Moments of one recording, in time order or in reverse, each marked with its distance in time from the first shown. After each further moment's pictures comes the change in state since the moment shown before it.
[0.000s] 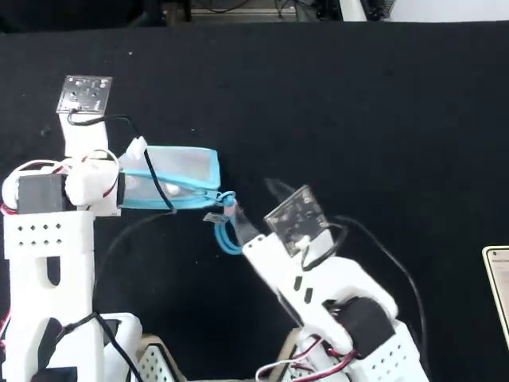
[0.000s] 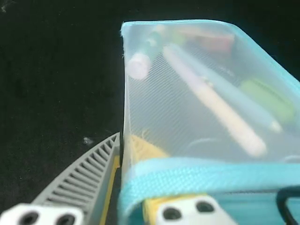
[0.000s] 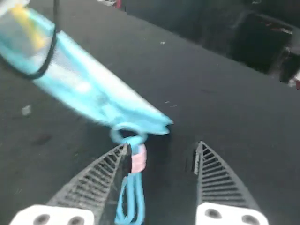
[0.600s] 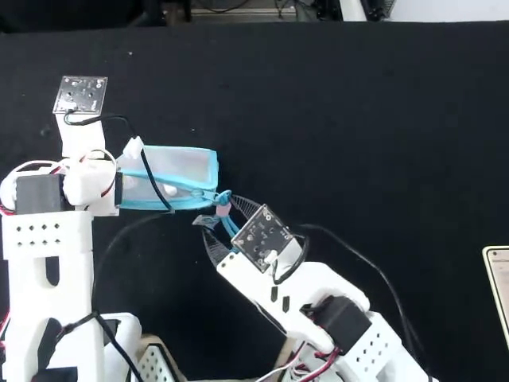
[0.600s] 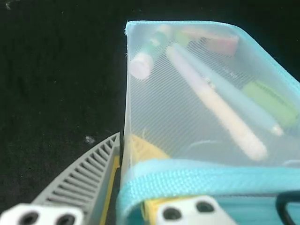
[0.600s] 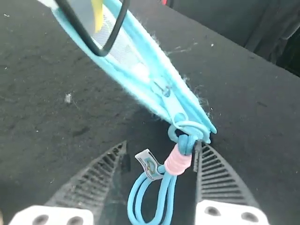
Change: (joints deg) left arm -0.5 0.0 0.2 -0.1 0.0; right arm -8.7 0.0 8.9 -10.2 0.0
